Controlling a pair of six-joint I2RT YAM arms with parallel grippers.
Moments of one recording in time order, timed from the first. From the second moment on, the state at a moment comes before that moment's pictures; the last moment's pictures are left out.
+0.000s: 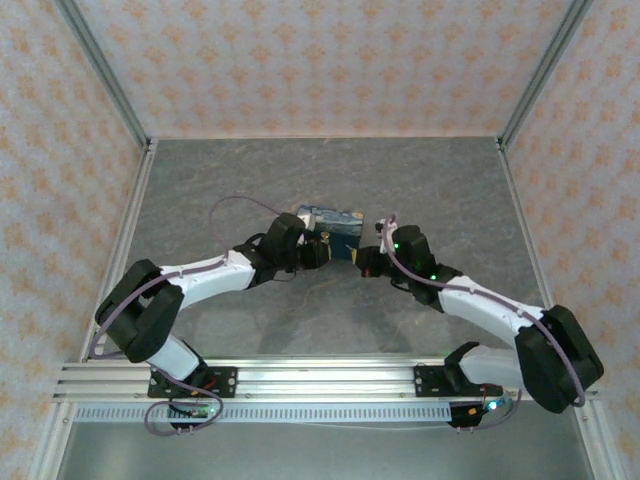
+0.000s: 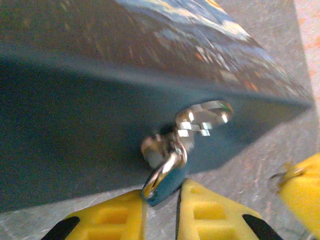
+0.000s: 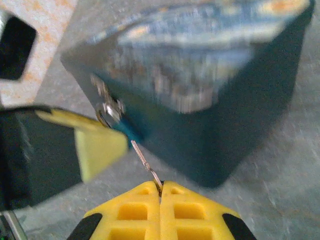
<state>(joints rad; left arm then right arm) -0.65 1.55 0.83 0.00 0.18 -0.76 0.56 1.18 0.51 0.10 -0.28 0.57</state>
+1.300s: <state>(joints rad) -0.66 1.45 0.82 -0.11 0.07 -0.73 0.37 1.55 0.77 0.20 -0.51 0.63</state>
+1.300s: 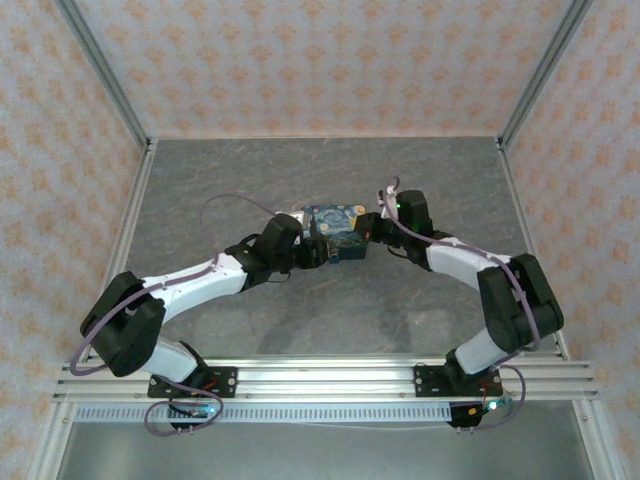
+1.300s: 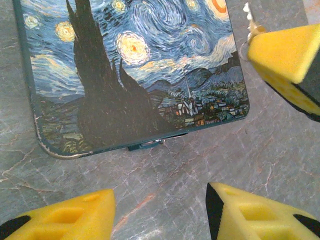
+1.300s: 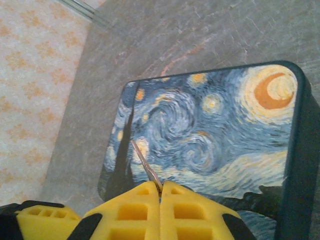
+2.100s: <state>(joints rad) -0.67 1.41 0.76 -0.15 0.01 -0.66 0.56 1.61 0.74 0.28 -0.49 0.73</state>
